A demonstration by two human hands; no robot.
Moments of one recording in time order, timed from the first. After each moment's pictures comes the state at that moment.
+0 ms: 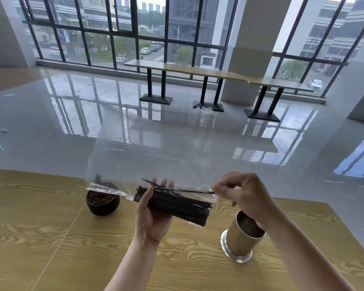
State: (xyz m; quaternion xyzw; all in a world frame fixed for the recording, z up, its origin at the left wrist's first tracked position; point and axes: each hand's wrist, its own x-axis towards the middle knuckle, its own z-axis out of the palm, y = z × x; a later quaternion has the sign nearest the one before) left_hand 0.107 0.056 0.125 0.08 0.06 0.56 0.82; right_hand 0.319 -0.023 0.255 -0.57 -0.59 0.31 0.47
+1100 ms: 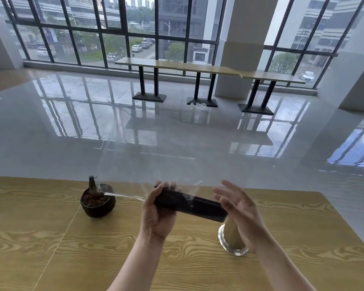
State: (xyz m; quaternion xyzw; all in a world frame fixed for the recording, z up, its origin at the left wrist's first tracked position) left_hand 0.129 0.056 0.131 0.08 0.10 0.53 0.84; right_hand 0.332 -0.047 0.170 -0.55 -0.47 0.41 0.56
